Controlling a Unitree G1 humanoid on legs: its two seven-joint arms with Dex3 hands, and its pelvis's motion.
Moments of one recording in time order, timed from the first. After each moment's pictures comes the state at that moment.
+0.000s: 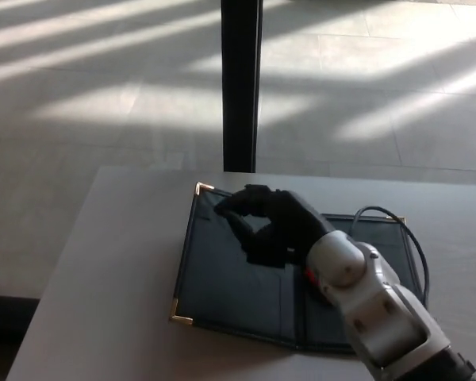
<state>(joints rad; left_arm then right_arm) -0.24 0.64 0.63 1.25 -0.46 -0.03 -0.06 -0.68 -0.05 0.31 0.21 -0.31 0.55 0.17</state>
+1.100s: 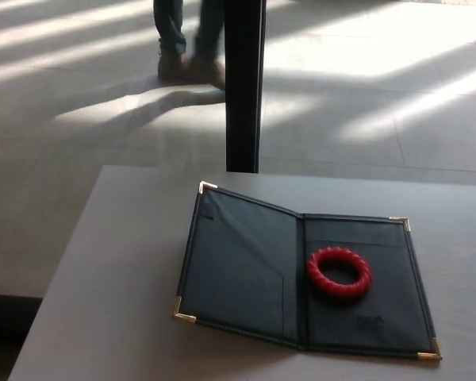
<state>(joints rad) -0.22 0.63 0.64 1.25 -0.46 -0.03 -0.06 -0.56 -0.55 -0.73 0.04 -0.05 0.65 0.23</state>
